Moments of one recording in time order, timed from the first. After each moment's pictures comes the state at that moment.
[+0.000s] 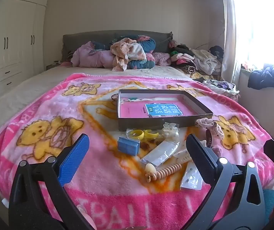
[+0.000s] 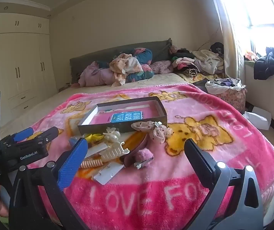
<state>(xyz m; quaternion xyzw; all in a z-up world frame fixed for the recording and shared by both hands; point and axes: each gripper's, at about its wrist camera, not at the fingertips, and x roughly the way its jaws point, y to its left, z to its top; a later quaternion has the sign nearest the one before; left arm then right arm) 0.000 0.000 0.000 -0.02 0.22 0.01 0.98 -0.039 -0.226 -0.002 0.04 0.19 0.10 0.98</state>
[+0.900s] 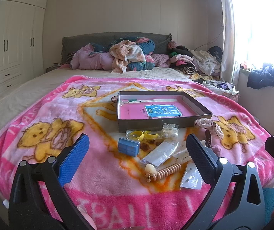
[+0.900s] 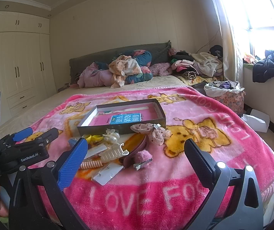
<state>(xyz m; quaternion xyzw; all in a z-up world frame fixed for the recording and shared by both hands) 0.000 0.000 0.000 -0.02 0.22 0.00 0.98 -0.043 -0.227 0.004 0.03 0.19 0.09 0.98</state>
